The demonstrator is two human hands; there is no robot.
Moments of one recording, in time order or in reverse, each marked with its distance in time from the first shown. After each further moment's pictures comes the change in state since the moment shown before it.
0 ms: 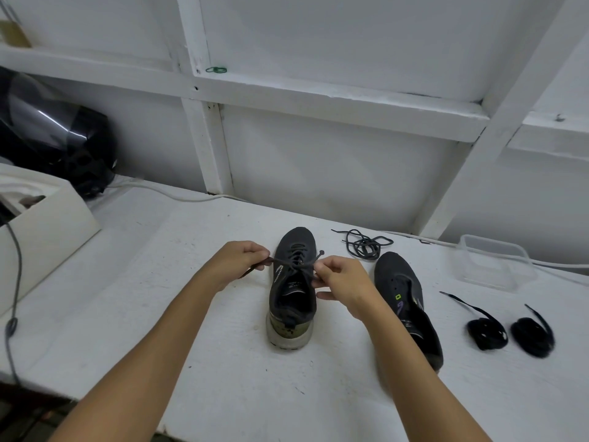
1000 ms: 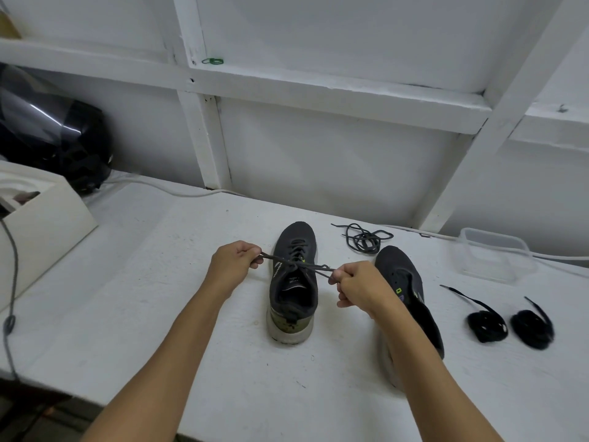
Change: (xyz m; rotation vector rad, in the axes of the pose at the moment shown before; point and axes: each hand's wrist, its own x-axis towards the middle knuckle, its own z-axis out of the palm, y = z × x) left_hand 0.001 -0.026 0.016 -0.112 0.264 0.028; right_hand -0.002 0.014 -0.023 -0.297 0.067 0.088
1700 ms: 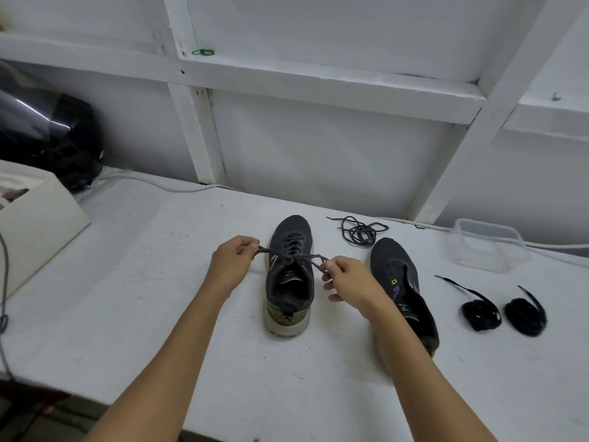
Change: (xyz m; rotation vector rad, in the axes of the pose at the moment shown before) left_hand -0.004 -0.004 0.009 0.065 0.001 0.031; right_hand 0.003 0.012 0.014 0.096 -0.010 -0.051
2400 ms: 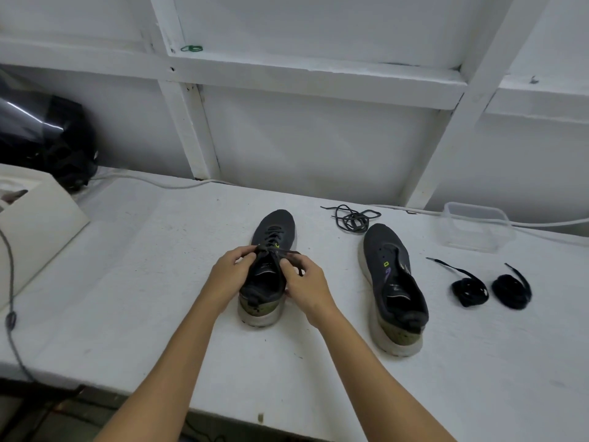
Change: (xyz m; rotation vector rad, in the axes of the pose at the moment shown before) left_hand -0.035 -0.013 -0.003 -0.061 -0.120 -0.042; right_hand -0.032 -0.003 0.080 0.387 0.038 -0.071
